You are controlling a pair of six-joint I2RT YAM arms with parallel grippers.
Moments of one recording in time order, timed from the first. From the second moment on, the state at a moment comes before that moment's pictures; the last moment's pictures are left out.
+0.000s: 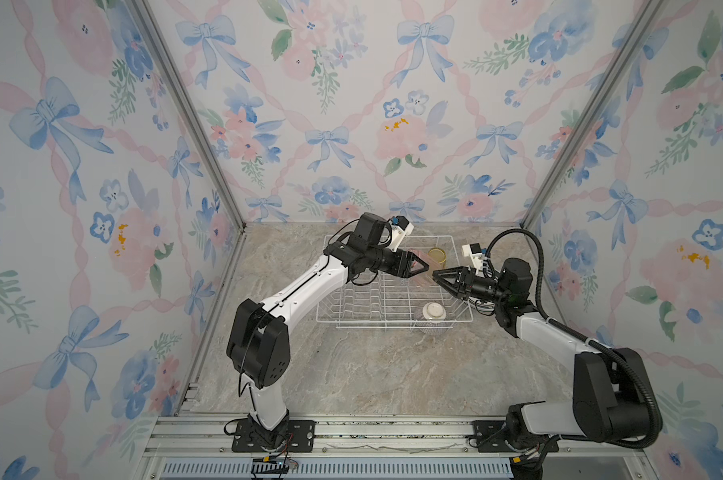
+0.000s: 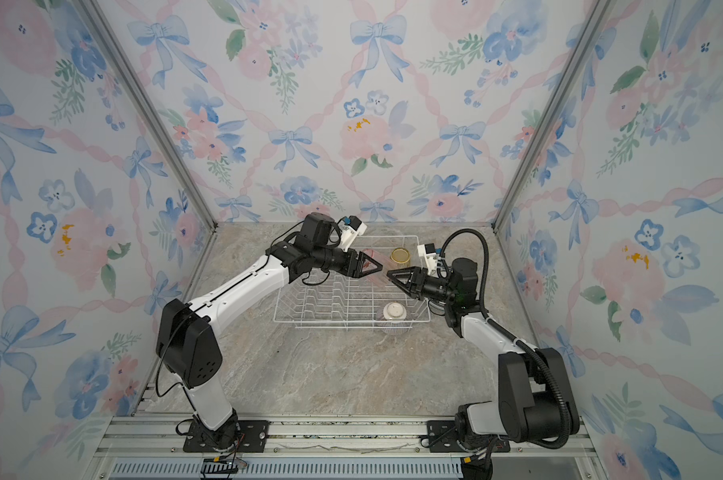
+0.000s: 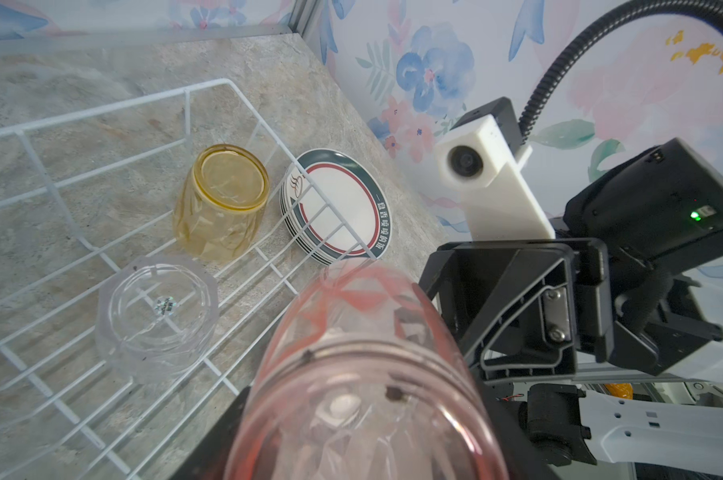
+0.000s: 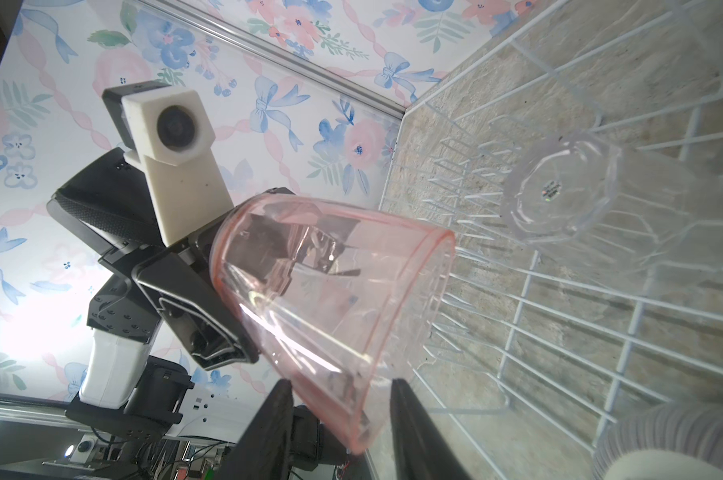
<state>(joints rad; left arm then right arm) -0.60 1.79 1.59 -0.41 0.59 -0.30 0.14 1.41 0.69 0.60 -1.03 1.08</state>
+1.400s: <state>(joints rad) -0.54 1.74 1.46 -0.07 0.75 -0.52 0.18 1.52 0.71 1.22 -1.00 1.49</state>
